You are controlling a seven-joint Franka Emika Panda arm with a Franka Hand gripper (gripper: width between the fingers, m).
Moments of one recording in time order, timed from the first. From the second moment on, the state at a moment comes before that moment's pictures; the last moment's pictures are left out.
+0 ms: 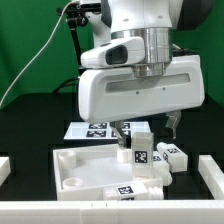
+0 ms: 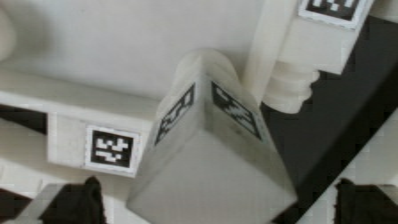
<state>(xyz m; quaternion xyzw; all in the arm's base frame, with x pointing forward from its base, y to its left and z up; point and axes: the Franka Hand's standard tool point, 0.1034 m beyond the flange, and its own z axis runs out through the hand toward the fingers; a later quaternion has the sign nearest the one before) 0.613 0.065 0.086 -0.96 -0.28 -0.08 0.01</state>
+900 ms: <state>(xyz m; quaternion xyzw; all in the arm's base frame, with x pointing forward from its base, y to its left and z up) 0.609 0.050 0.082 -0.84 -0.54 -0.07 -0.02</state>
